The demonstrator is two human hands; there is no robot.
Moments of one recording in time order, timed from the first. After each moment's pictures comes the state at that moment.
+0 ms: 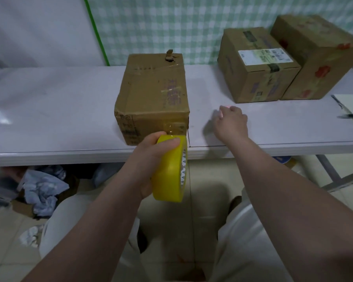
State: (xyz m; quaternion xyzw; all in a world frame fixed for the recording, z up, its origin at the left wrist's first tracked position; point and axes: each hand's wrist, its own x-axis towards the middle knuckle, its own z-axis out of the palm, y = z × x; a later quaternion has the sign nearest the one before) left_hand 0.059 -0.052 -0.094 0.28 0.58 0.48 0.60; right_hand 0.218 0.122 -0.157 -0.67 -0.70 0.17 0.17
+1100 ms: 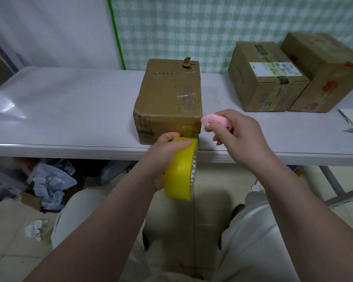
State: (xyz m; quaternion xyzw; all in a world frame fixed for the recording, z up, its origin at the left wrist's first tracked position) left_hand 0.054 -0.045 -0.098 0.24 0.59 0.48 0.61; right_hand 0.217 0.027 -0.081 -0.44 -0.77 0.31 0.34
